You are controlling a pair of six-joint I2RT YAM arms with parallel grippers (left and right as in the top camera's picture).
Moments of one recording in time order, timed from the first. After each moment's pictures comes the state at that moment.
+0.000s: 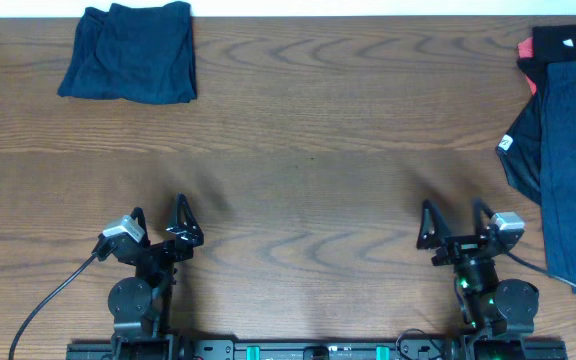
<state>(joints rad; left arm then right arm) 0.03 0.01 0.01 -0.11 -0.01 -0.51 0.00 0.01 0.01 -0.05 -0.22 0.42</state>
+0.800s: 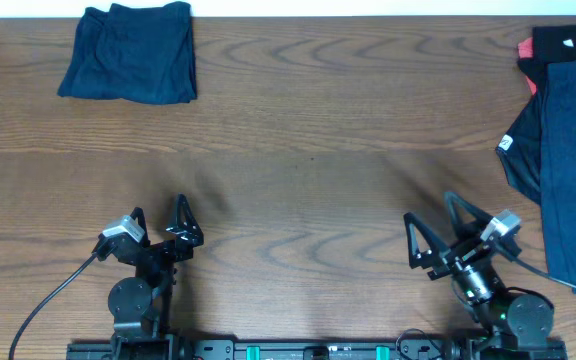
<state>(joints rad) 0.03 0.01 0.01 -0.11 -0.01 -0.51 0.00 0.05 0.10 0.09 -0.50 0.54</state>
